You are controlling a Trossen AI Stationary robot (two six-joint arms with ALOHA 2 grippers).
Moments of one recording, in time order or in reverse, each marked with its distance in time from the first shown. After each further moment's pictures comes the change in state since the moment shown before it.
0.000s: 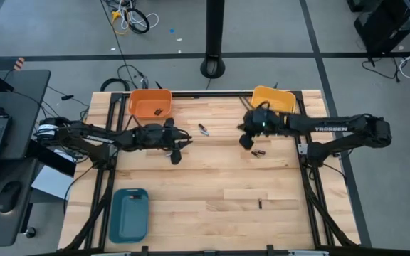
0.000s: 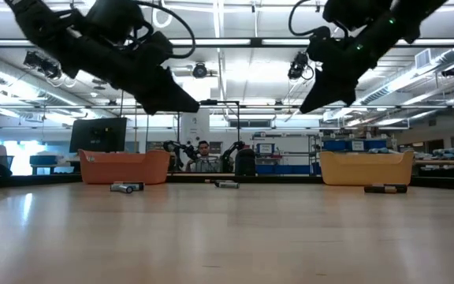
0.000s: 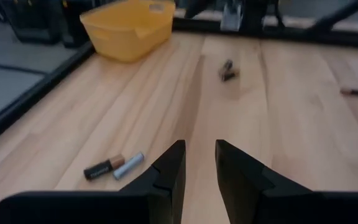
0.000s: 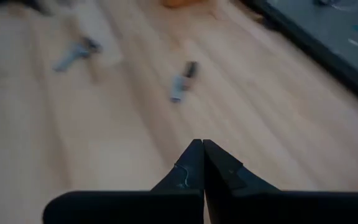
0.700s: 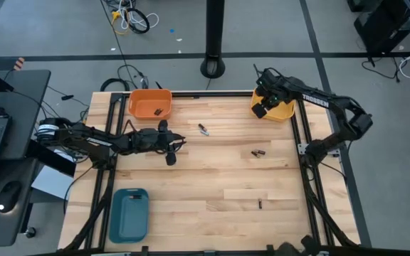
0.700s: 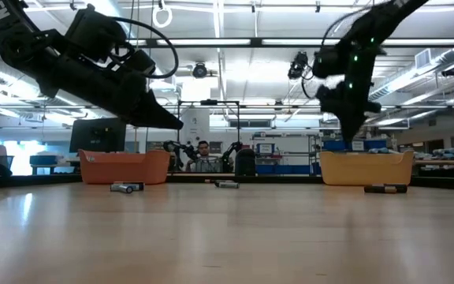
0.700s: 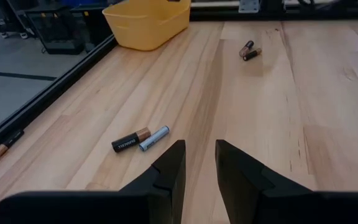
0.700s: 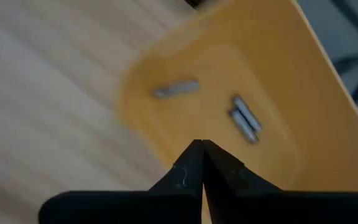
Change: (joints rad) left arm 0.000 0.000 -0.175 0.197 -0.080 0.077; right arm -0.583 0.278 0.322 -0.582 0.019 -0.201
